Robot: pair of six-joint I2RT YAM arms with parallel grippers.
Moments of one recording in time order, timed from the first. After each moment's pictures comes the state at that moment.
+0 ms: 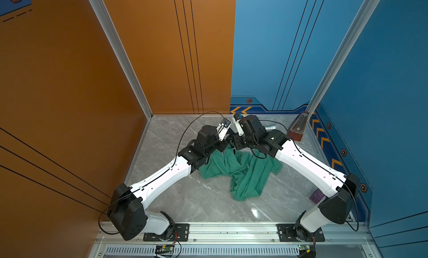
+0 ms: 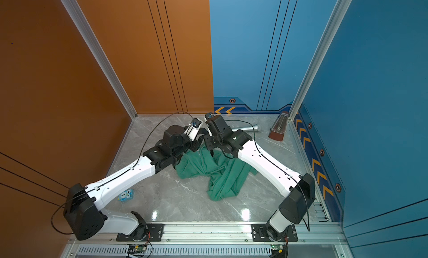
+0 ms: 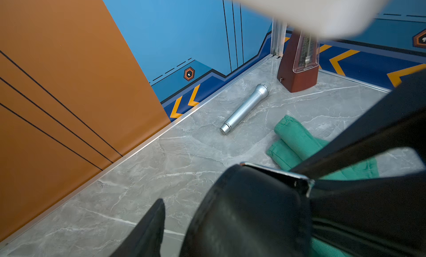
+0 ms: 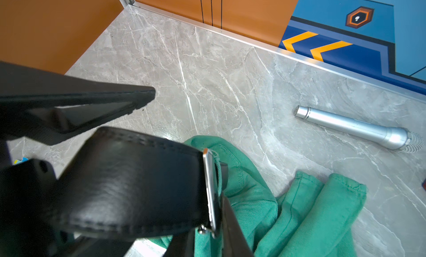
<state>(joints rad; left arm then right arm) -0.68 1.40 1.15 -0.08 -0.14 0.19 0.76 1.60 1.62 -0.77 0.15 0.25</state>
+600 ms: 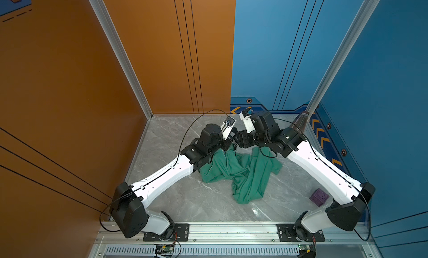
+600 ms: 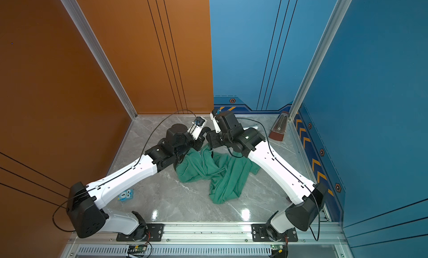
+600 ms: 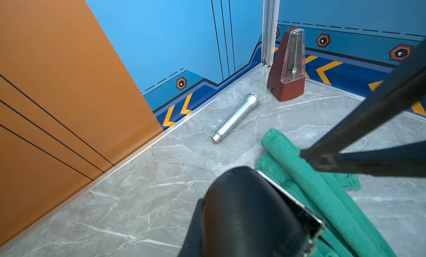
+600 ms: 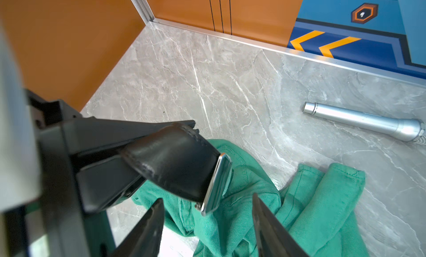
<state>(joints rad) -0.71 1.41 1.21 -0.11 -0.13 0.14 0.71 1.49 1.65 -0.84 0.03 0.29</state>
